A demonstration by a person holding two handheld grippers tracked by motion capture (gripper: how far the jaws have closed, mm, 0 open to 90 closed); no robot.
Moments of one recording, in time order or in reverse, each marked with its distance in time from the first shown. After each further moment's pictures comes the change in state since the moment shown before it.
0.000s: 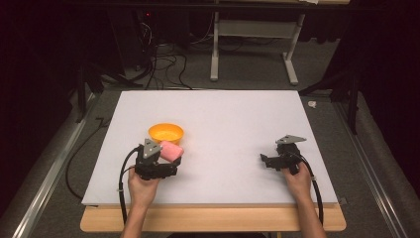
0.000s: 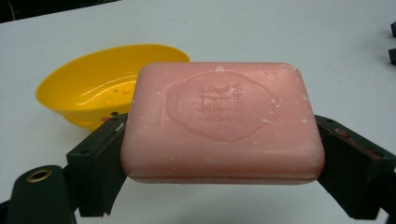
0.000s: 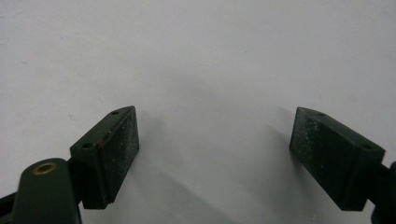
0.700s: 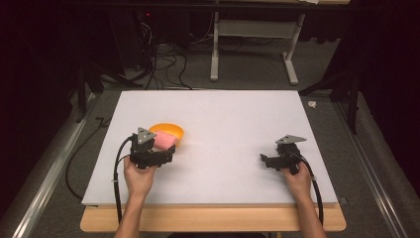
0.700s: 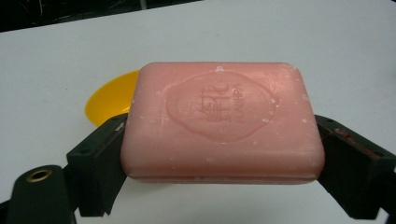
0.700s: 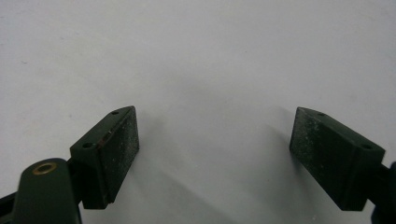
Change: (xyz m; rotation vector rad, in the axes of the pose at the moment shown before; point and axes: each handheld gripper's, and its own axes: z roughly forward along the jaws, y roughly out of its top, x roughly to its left) left arm 0.021 0.022 0.005 0.012 0.055 -0.058; right arm 0.000 0.000 0.000 0.000 0.000 0.000
